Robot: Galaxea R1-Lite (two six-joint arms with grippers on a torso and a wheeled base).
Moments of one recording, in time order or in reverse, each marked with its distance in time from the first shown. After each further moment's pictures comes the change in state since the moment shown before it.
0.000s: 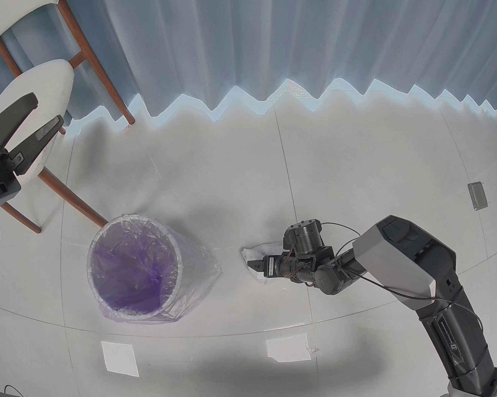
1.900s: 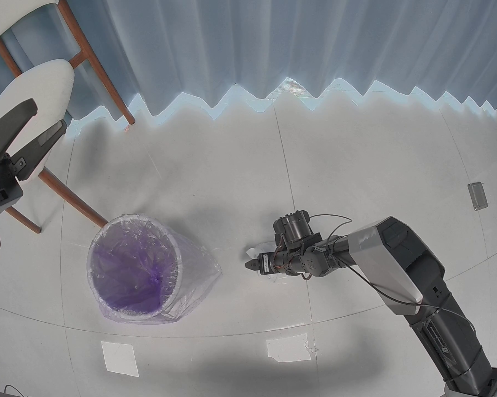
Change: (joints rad) left arm -0.034 -0.010 0.014 0.004 0.000 -0.001; right arm 0.001 0.091 -0.351 0.413 -0.015 -0.088
